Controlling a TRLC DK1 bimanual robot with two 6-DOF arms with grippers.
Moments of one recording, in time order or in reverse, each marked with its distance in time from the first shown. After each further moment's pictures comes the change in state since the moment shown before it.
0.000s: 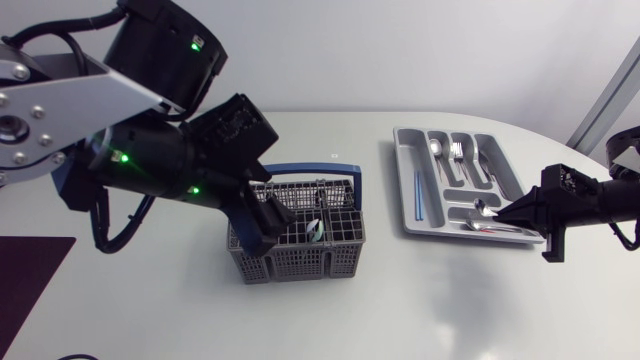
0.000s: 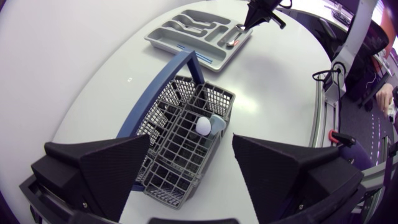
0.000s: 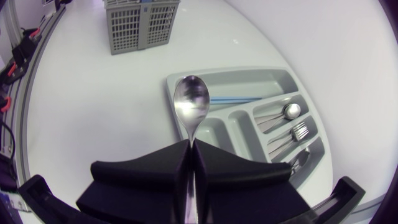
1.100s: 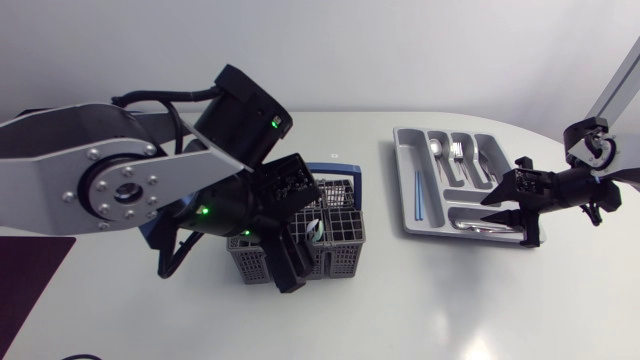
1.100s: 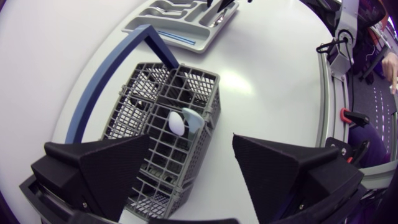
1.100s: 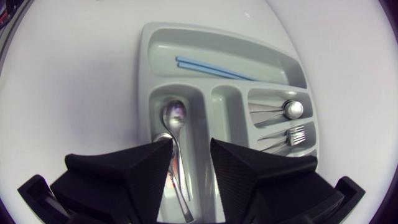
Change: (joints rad) left arm -0.106 0.123 -0.070 0.114 -0.077 0.040; right arm 0.099 0.192 0.099 0.190 0.210 -0.084
